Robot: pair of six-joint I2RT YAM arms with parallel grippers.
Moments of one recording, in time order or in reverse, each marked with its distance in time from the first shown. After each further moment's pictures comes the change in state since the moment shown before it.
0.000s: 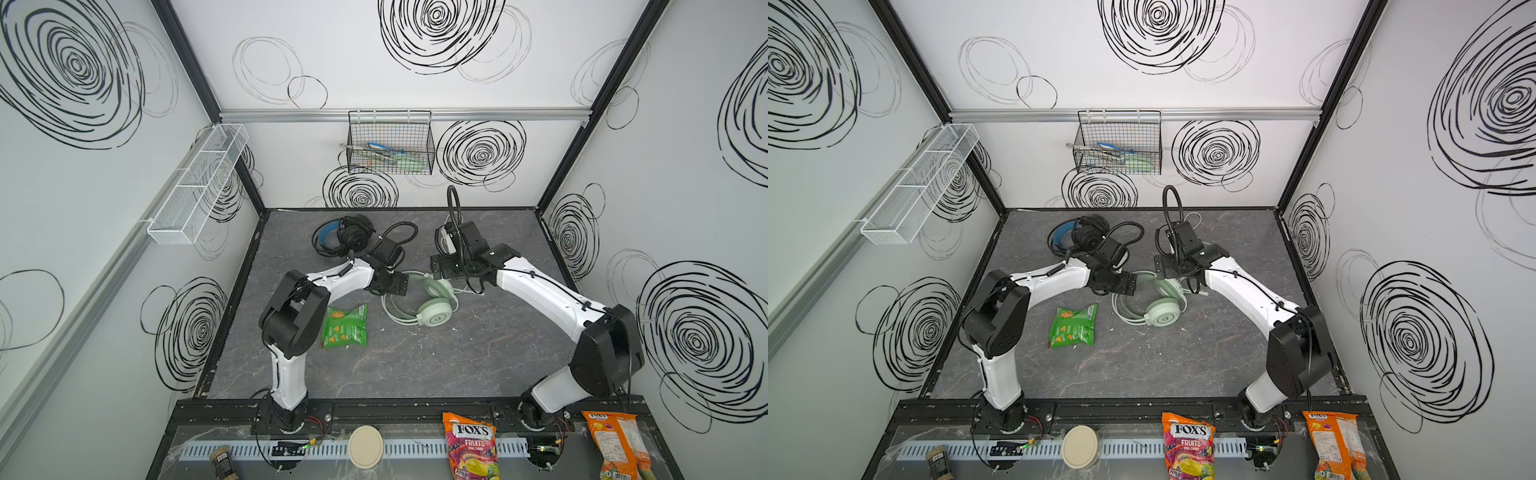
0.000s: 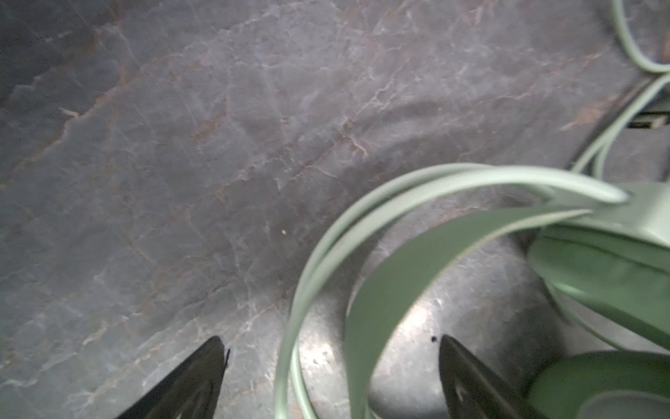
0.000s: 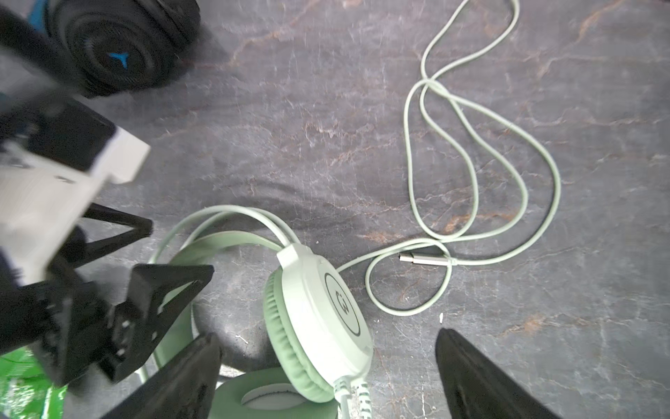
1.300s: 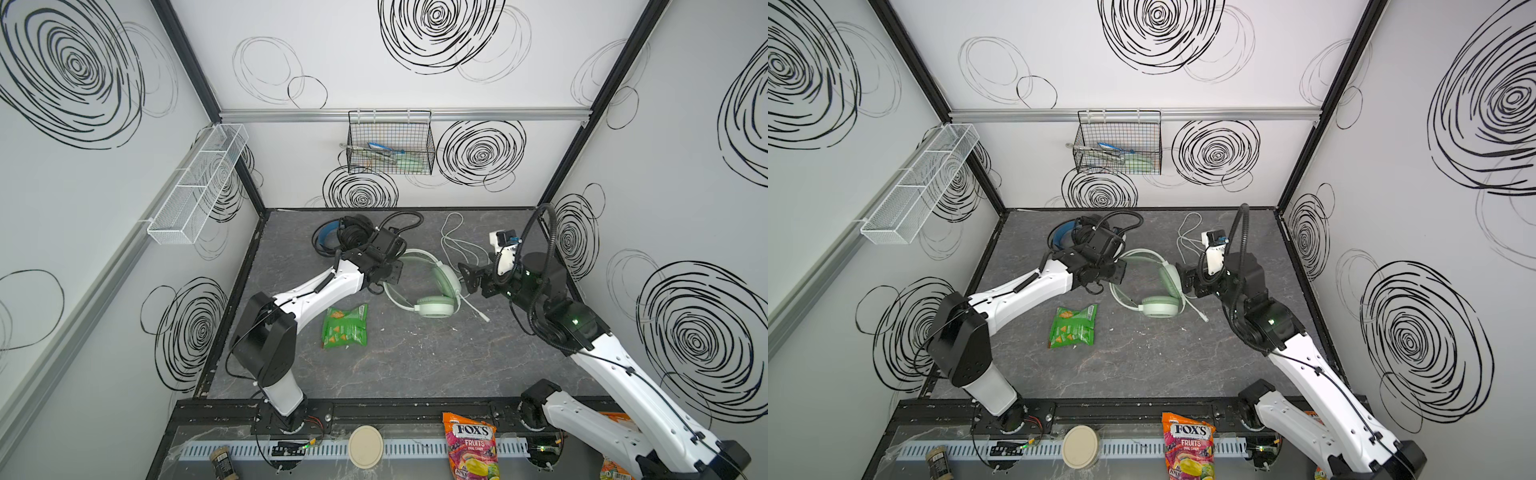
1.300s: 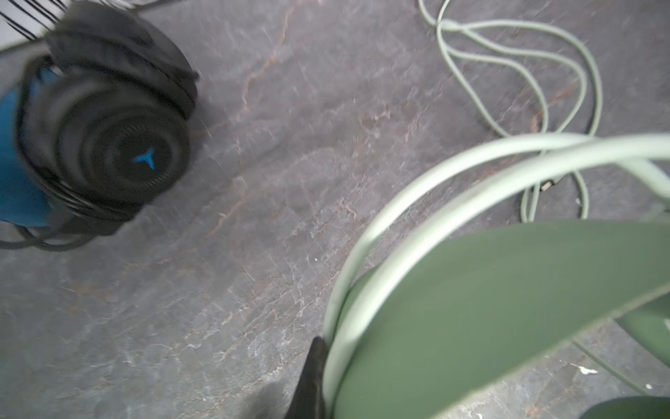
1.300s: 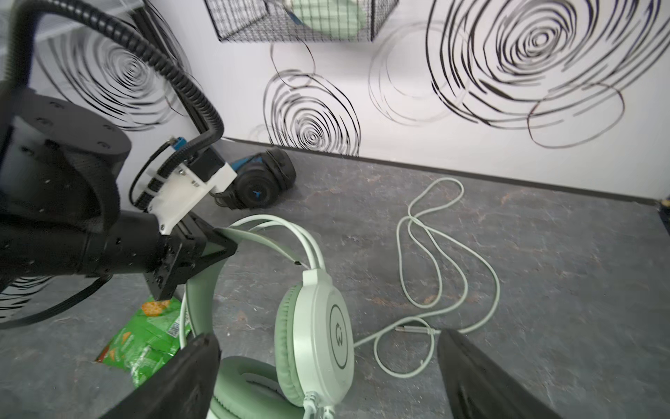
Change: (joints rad) left arm -0.053 -0.302 0.026 -0.042 -0.186 0.128; right arm -0.025 -0.718 -0.387 0.282 -0.144 -0.131
